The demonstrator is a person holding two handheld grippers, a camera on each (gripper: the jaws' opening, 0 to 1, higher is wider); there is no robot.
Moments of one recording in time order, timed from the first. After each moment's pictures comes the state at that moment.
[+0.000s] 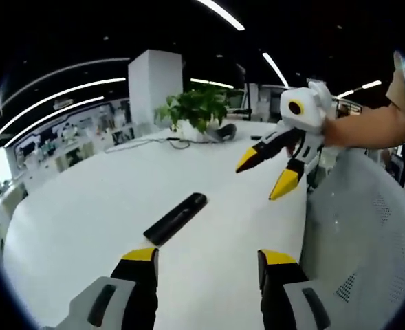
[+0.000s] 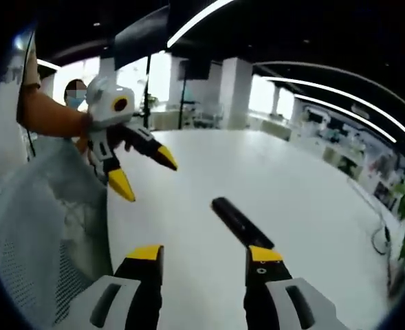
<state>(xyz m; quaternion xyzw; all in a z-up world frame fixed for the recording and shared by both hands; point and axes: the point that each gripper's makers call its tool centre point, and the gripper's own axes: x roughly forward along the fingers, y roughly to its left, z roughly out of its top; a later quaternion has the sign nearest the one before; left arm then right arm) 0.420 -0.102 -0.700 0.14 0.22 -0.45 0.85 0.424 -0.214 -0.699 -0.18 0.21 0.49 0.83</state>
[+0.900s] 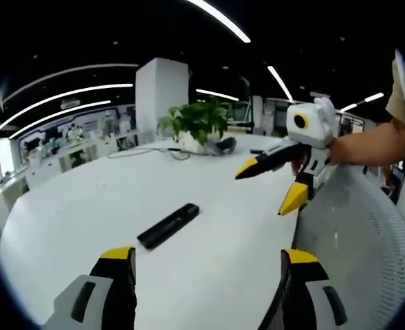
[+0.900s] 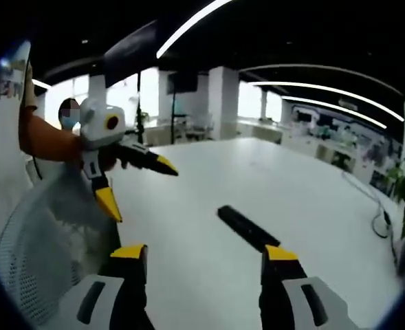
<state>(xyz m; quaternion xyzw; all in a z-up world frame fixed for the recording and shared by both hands) 0.403 -0.110 -0.685 0.10 0.20 -0.45 0.87 0.404 -0.213 -0.682 -0.12 0.19 0.47 0.85</state>
